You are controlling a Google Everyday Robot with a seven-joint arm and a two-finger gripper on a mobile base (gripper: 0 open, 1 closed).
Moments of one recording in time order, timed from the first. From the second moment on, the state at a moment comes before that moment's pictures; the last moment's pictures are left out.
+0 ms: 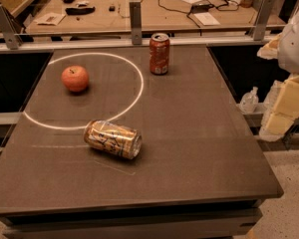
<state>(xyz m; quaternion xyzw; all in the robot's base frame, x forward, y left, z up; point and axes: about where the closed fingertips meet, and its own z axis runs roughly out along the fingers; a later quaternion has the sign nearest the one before) 0.438 -0.216 0.977 -0.60 0.78 -0.04 0.16</state>
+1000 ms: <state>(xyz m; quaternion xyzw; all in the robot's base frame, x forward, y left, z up) 0.439 -0.183 0.976 -0.60 0.79 0.02 0.15</state>
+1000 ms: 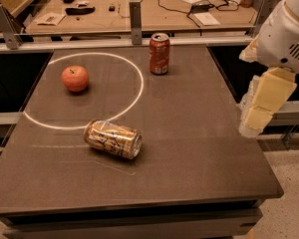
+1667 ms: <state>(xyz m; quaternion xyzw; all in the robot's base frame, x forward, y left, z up) 0.437 -0.129 0.959 -0.57 0.81 0.00 0.14</state>
